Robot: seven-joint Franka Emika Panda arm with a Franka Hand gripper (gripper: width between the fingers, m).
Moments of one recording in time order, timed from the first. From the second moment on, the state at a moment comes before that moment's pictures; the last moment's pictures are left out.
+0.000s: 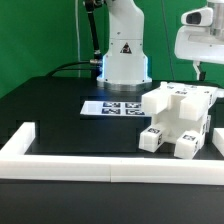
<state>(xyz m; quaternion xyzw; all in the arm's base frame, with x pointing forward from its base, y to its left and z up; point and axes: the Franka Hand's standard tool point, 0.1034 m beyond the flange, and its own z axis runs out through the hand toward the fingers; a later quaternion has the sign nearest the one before) 0.403 0.184 0.092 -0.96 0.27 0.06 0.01</state>
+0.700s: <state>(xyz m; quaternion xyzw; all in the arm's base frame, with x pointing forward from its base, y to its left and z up) 0.393 0.181 0.067 -0.96 0.25 0.07 -0.01</state>
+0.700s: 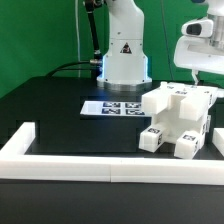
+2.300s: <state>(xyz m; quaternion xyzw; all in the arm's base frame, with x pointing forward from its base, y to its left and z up) 0.440 0.133 0.060 -0.97 0.23 0.06 -0.01</state>
